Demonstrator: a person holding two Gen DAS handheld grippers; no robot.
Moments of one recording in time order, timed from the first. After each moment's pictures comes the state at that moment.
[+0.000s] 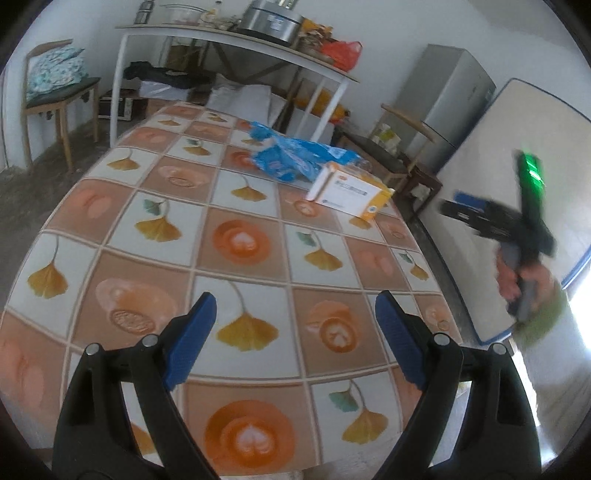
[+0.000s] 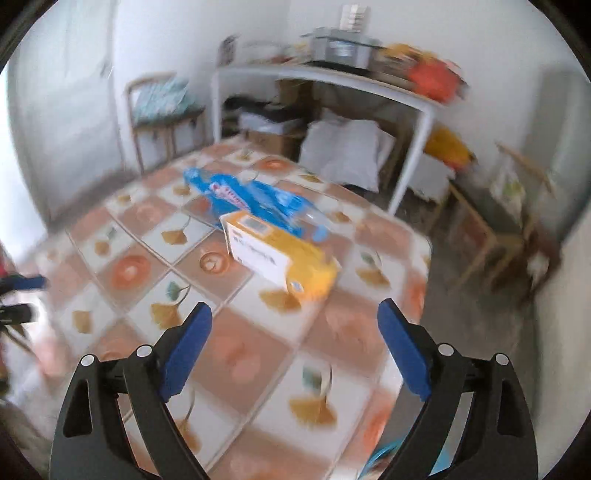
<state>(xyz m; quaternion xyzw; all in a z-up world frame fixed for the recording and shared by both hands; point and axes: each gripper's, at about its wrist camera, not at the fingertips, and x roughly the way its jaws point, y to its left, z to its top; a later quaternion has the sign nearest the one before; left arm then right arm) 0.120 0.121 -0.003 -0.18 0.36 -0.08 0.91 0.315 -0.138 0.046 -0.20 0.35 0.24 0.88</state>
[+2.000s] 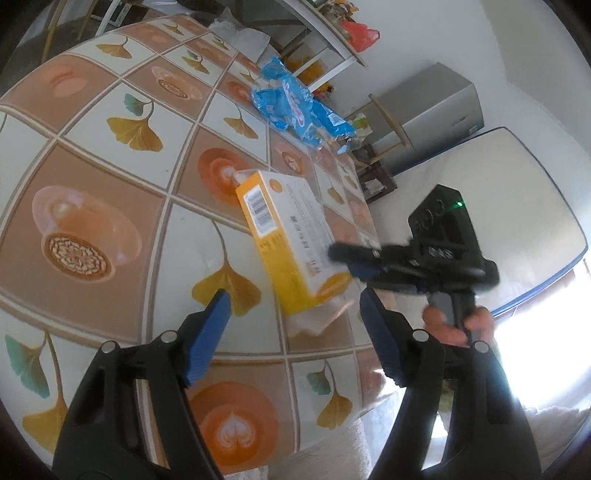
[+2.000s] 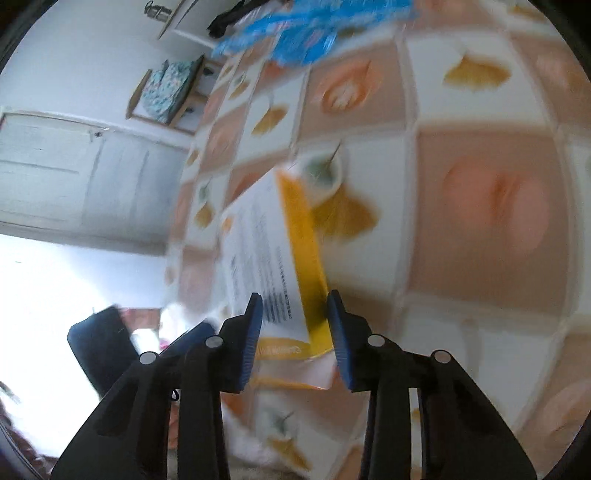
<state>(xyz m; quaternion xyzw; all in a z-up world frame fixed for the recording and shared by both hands) 0.139 0.148 -0.059 -0.35 0.41 -0.18 0.83 0.290 -0.079 -0.087 0.20 0.65 0.34 0.65</state>
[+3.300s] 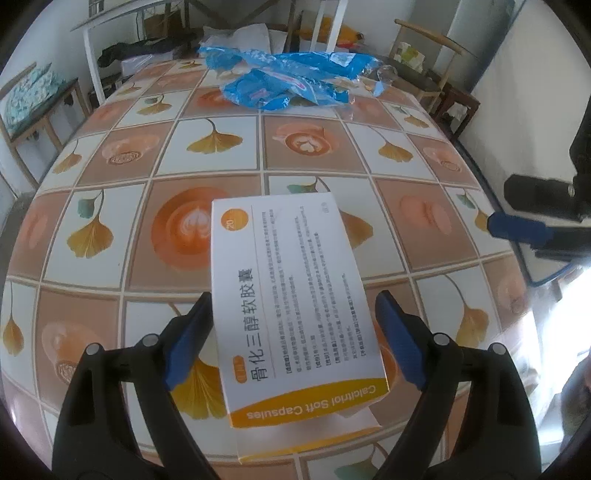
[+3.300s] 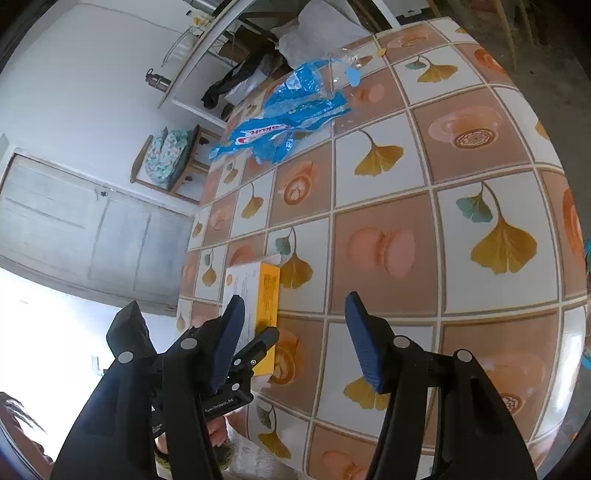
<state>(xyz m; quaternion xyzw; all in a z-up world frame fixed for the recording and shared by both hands) 0.220 0.049 -0.054 -0.06 0.49 -0.04 0.87 0.288 -0.170 -0.034 0.24 0.56 0.28 0.74</state>
